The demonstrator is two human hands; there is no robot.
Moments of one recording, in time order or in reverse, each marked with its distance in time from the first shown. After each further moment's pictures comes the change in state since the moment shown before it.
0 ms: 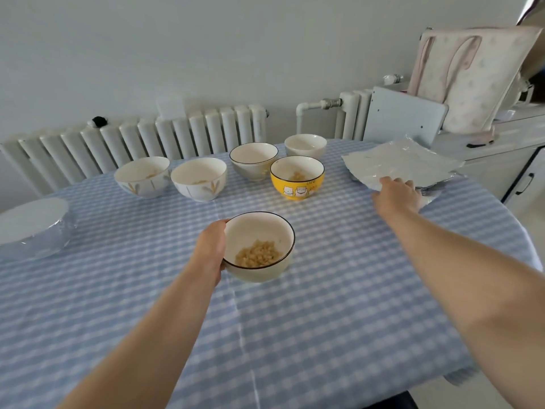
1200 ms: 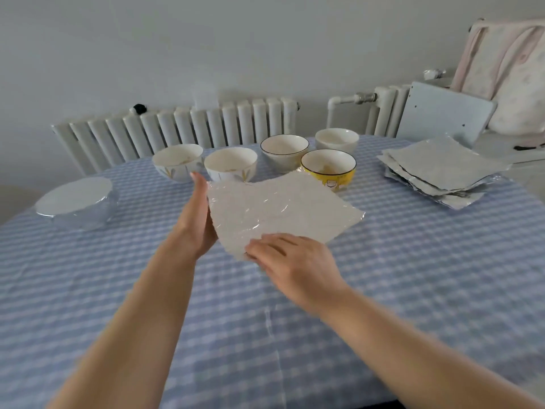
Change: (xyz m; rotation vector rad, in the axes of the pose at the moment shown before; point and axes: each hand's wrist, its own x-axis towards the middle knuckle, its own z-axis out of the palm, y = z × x) left_hand -0.003 0.027 -0.067 -0.209 -0.343 0.160; right_hand -0.239 -0.155 -0.040 0.591 0.480 -1.131
